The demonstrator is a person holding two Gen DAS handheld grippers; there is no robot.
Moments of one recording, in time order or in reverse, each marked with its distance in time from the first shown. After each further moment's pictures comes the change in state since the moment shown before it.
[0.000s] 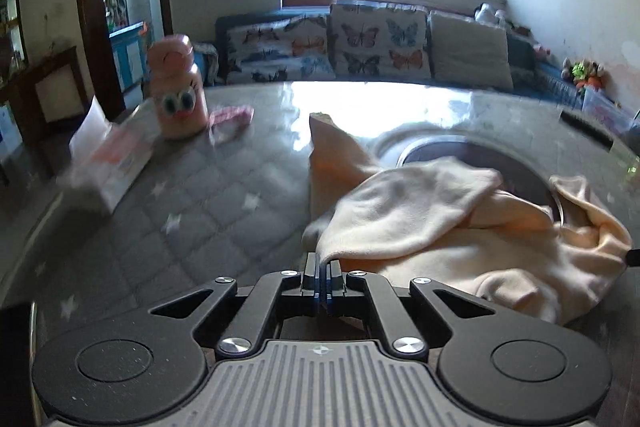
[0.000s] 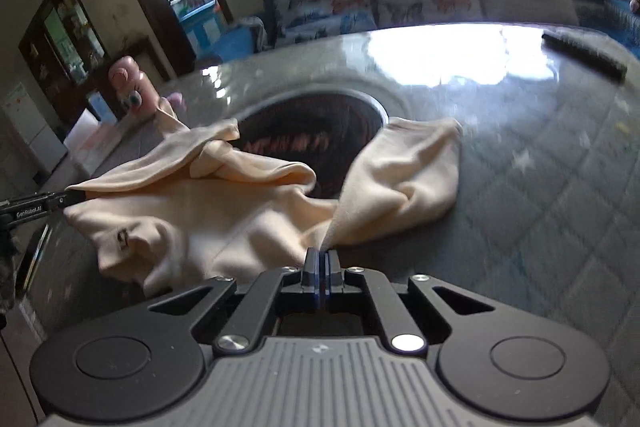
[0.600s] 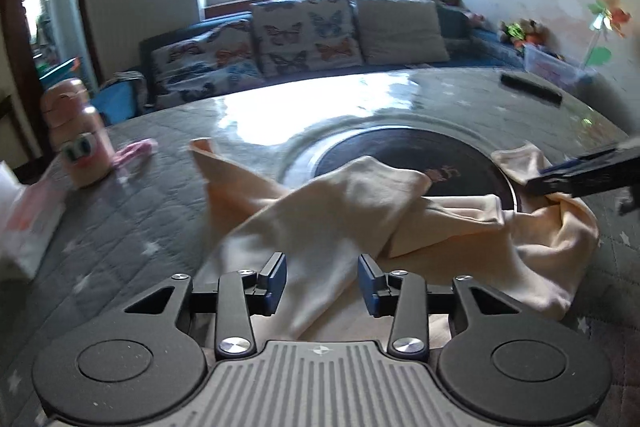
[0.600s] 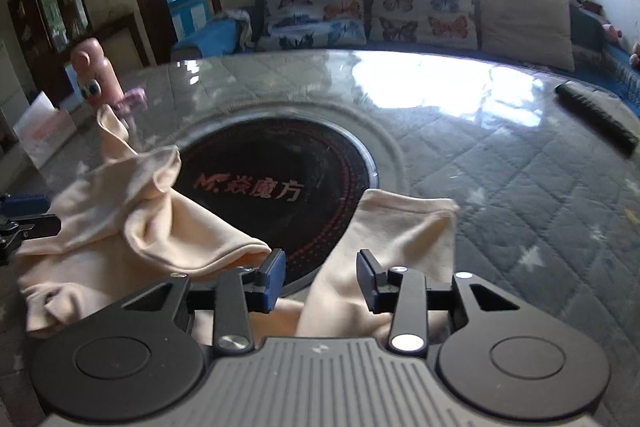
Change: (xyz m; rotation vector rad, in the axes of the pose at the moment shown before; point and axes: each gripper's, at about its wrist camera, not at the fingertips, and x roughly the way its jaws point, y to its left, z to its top) left arm 0.044 -0.070 0.020 0.199 -0.007 -0.150; right arm 0.069 0.010 0.057 -0.129 -0.016 -0.126
